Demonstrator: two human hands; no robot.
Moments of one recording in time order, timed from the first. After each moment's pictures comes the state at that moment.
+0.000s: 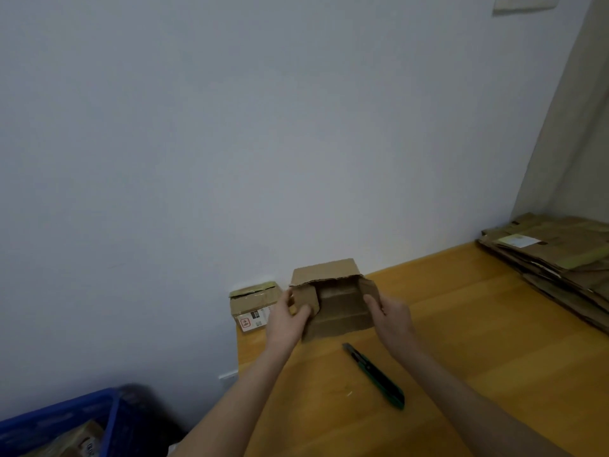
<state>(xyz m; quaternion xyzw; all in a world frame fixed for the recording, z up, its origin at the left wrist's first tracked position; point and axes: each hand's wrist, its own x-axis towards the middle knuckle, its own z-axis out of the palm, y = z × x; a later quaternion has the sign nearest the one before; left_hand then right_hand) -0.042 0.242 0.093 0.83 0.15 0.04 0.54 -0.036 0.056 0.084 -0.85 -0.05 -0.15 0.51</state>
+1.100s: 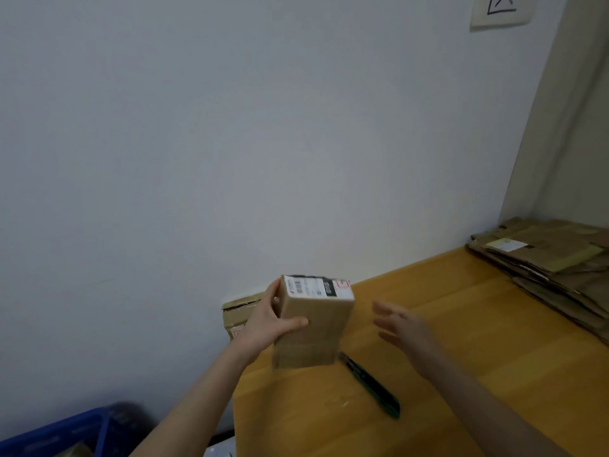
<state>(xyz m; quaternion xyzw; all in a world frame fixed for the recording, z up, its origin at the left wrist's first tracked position) -0.041 0.278 0.129 0.81 -0.01 -0.07 0.59 -0.041 0.012 0.082 -0.71 0.06 0.08 0.69</state>
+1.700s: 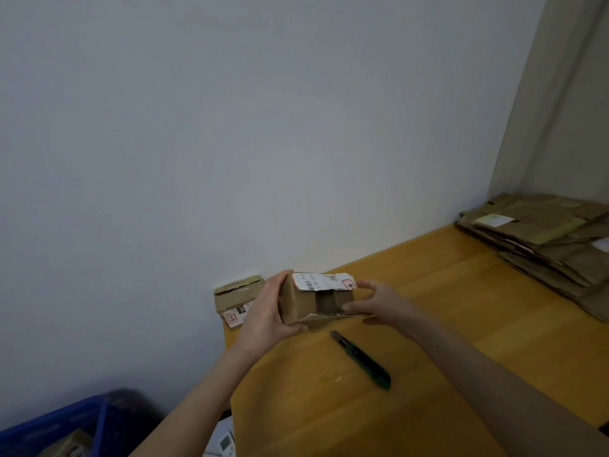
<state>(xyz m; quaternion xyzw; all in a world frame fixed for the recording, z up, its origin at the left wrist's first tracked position) -0.051 0.268 0.099 0.92 -0.17 0.10 0.35 -0.033 0.023 0.104 -0.78 0.05 0.20 0.60</state>
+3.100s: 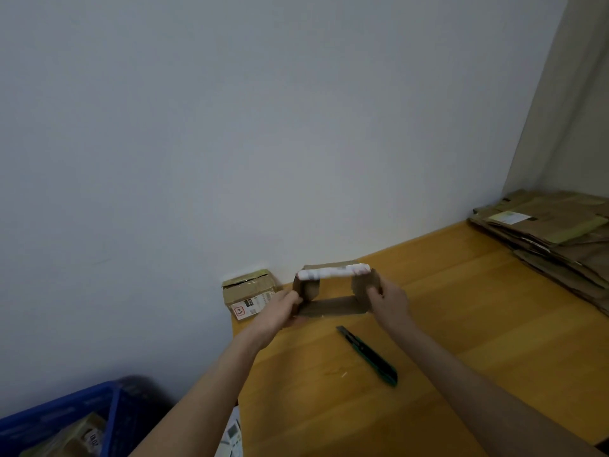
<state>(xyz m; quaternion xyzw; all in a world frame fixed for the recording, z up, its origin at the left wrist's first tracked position) -0.043 0.251 0.106 0.77 0.10 -0.16 0.61 -0.035 0.041 0.080 -0.85 0.03 -0.06 0.53</state>
